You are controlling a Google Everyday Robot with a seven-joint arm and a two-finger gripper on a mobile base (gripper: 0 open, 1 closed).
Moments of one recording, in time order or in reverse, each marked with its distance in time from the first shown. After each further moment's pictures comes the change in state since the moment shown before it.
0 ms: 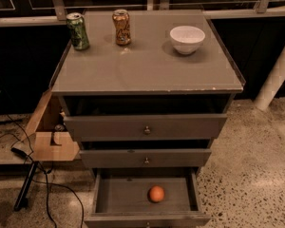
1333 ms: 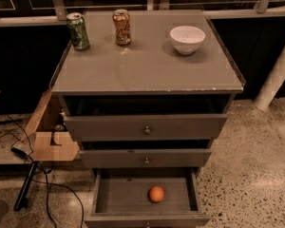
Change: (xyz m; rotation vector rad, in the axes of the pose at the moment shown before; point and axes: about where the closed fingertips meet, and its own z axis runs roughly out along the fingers) arm 0.008 0.055 0.109 0.013 -0.078 -0.116
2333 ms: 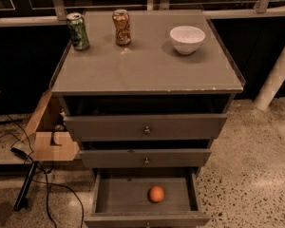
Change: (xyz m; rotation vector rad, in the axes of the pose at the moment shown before) arm 0.044 0.068 0.084 -0.165 0.029 -0.002
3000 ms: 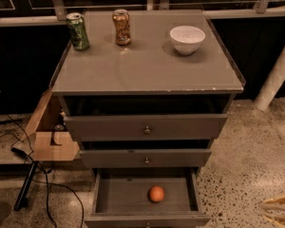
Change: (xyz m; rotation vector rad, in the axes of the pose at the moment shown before) arm 0.053 0.051 0.138 -0.069 -0.052 -0.089
